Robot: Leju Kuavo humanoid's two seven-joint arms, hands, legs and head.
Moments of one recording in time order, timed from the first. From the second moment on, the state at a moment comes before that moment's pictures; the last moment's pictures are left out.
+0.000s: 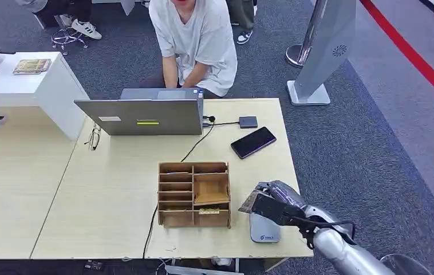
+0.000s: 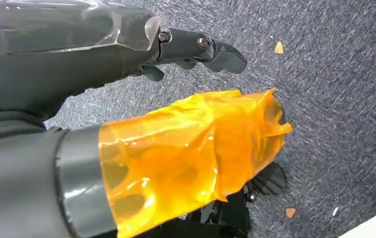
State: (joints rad) left arm -0.09 -0.10 -1.00 -0.03 1.57 0.48 -0.30; right arm -0.10 -0.39 0.47 -1.47 0.25 0.02 0.03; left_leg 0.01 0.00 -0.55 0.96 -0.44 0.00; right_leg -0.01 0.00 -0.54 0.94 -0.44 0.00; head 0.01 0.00
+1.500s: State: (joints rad) left arm -0.09 -0.09 -1.02 -0.03 1.57 0.48 -0.30; right arm -0.24 -0.66 0.52 -1.40 -0.05 0.39 -0.05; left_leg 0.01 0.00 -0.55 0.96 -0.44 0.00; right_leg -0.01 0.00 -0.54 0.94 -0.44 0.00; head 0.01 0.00
